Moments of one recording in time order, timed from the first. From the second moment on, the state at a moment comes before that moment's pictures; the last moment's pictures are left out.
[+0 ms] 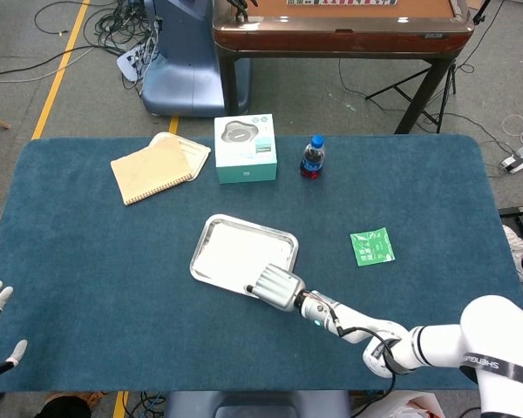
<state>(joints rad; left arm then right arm) 0.07 -1.07 0.00 -1.69 1.52 1.61 0.11 1.06 -1.53 -0.06 -1.52 -1.28 0.72 -0.48</state>
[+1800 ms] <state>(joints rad) 0.05 -1.07 -0.01 -1.67 1.53 1.59 0.09 0.86 -1.35 -0.03 -1.66 -1.32 0.96 -0.55</state>
